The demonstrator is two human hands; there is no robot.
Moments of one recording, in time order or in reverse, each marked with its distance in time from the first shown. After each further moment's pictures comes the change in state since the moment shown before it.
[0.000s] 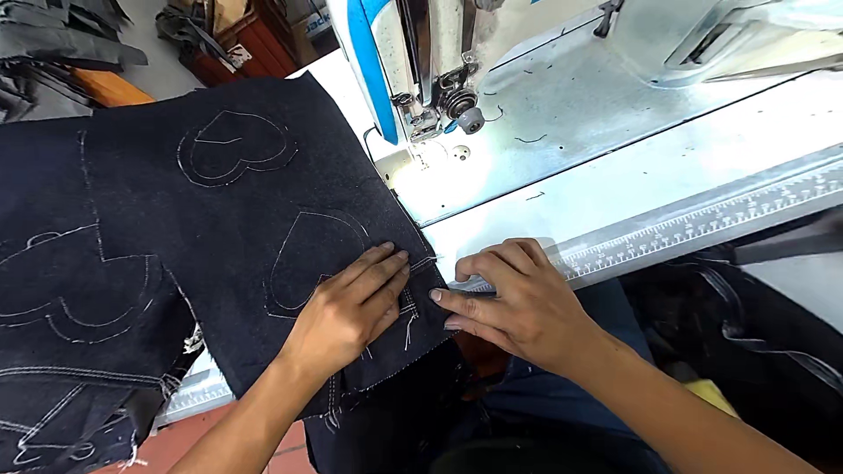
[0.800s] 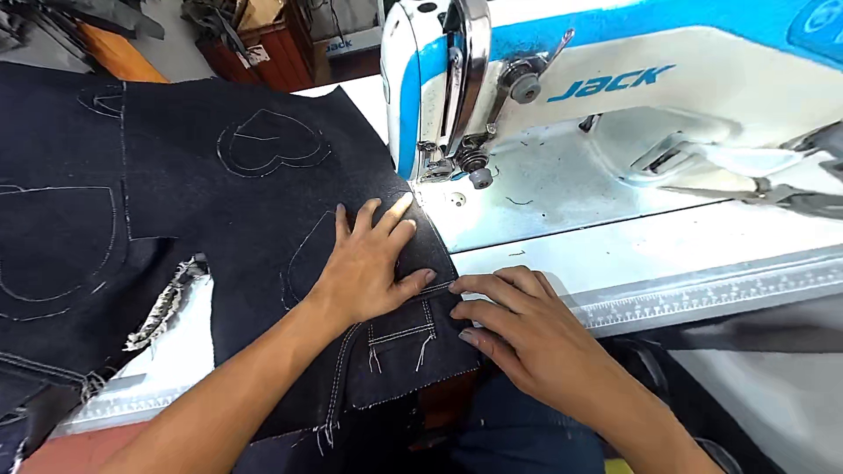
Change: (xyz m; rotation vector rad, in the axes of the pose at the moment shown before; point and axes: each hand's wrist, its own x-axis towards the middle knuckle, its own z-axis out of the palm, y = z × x) left_hand 0.080 -0.019 0.028 0.076 -0.198 -0.469; right_hand 0.012 0.031 -0.045 -0.005 -0.286 0.093
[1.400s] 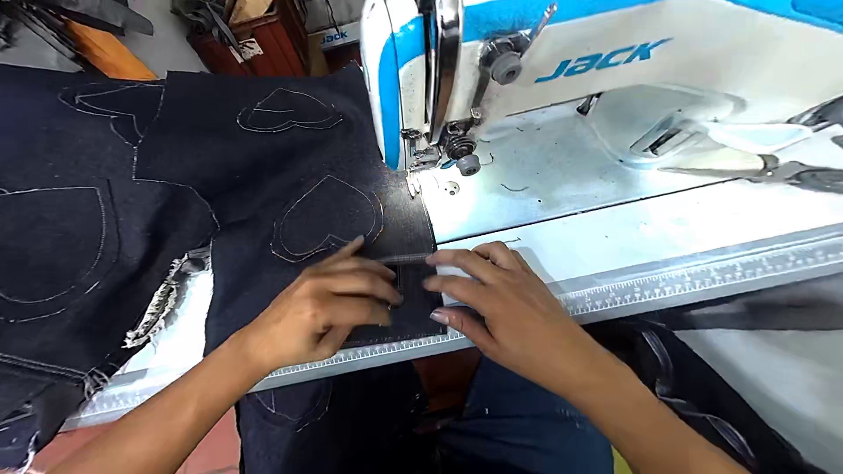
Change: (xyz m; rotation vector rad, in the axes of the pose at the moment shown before) left_hand -0.056 -0.032 -0.018 -0.421 0.111 0.557; right_hand 0.020 -0.010 0.008 -0.003 0.003 0.060
